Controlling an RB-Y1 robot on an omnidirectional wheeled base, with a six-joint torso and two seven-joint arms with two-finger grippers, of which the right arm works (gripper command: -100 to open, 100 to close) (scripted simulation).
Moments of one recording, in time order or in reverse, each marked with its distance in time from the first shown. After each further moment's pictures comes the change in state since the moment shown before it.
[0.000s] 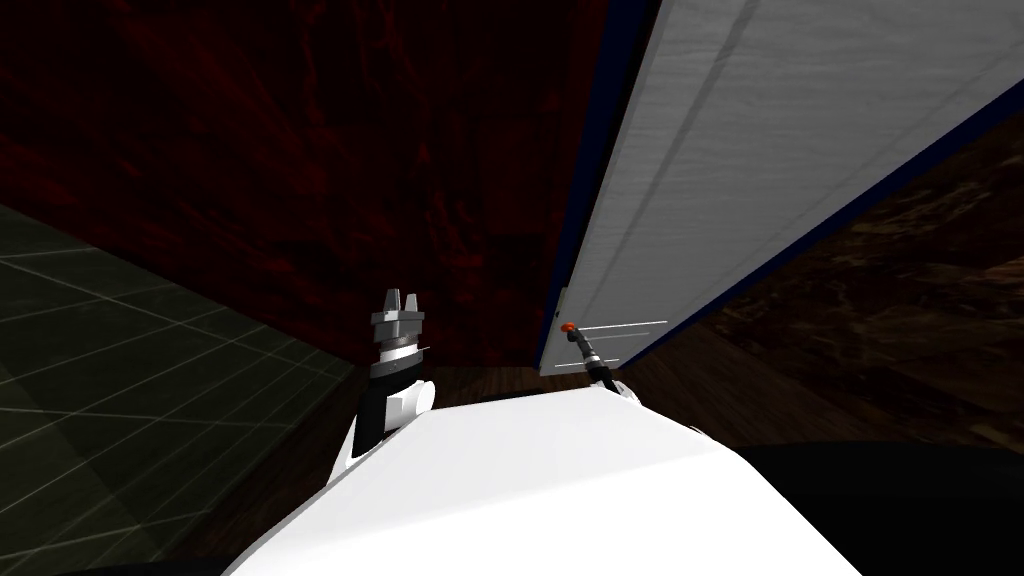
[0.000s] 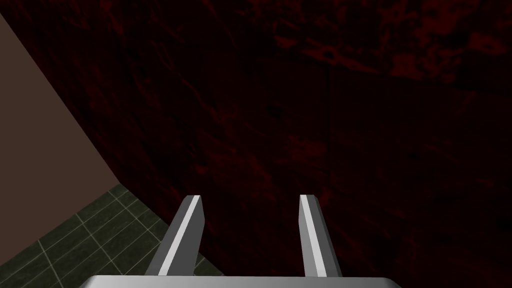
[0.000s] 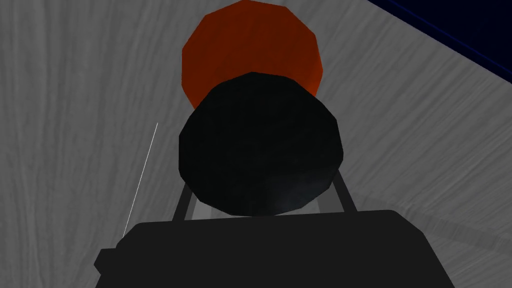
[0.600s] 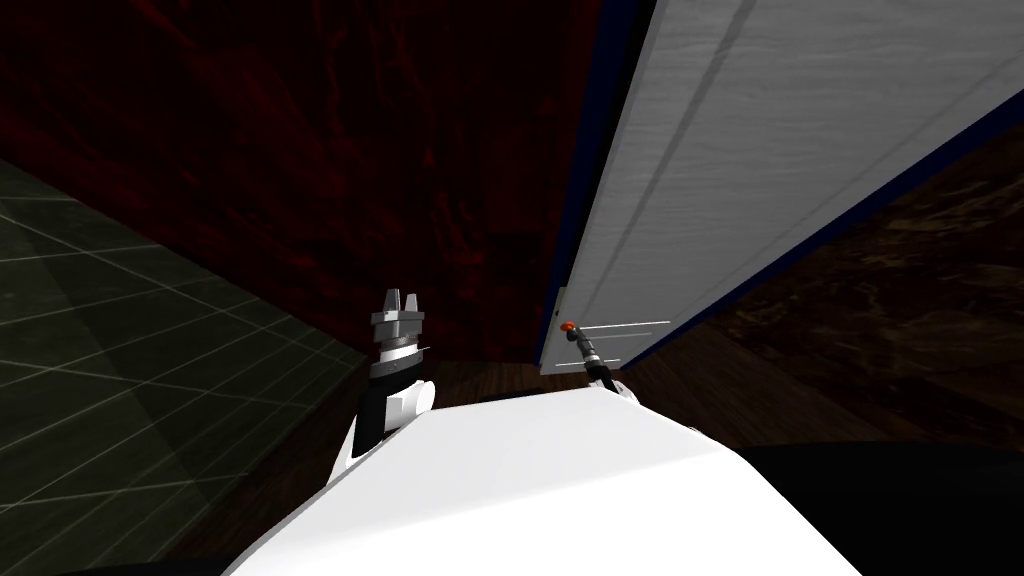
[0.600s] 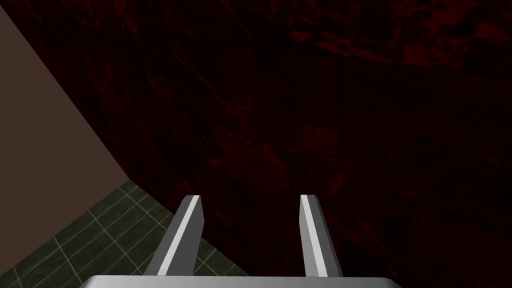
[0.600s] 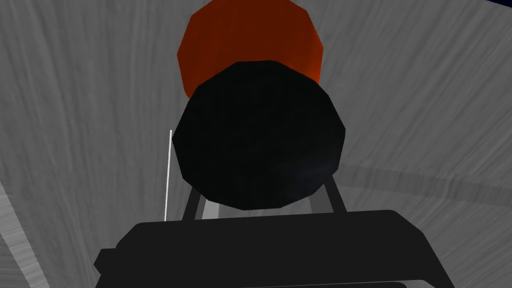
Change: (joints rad) arm 0.010 0.002 0.031 -0.033 -0.077 0.036 -0.148
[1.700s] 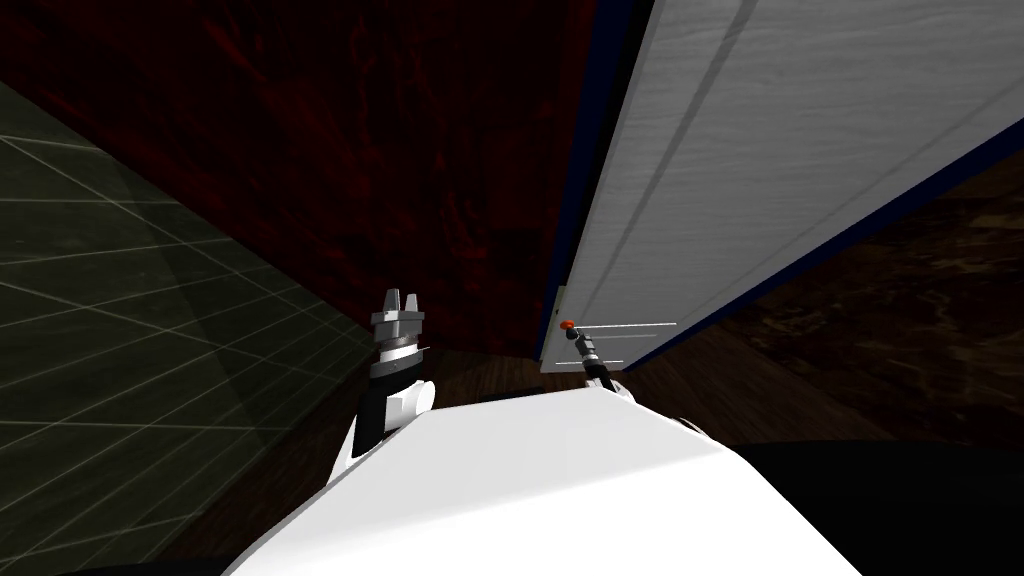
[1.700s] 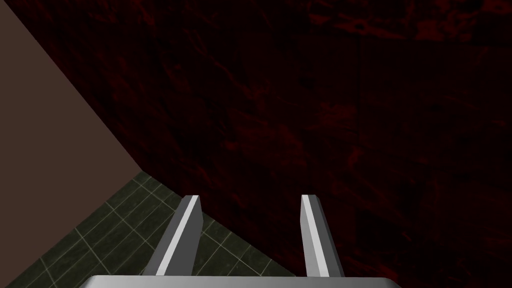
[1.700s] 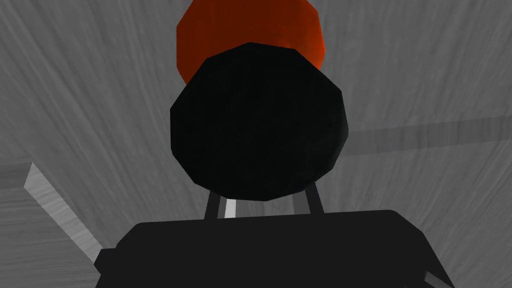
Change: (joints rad) arm -0.035 0.000 0.049 0.055 -0.130 0.000 -0.240
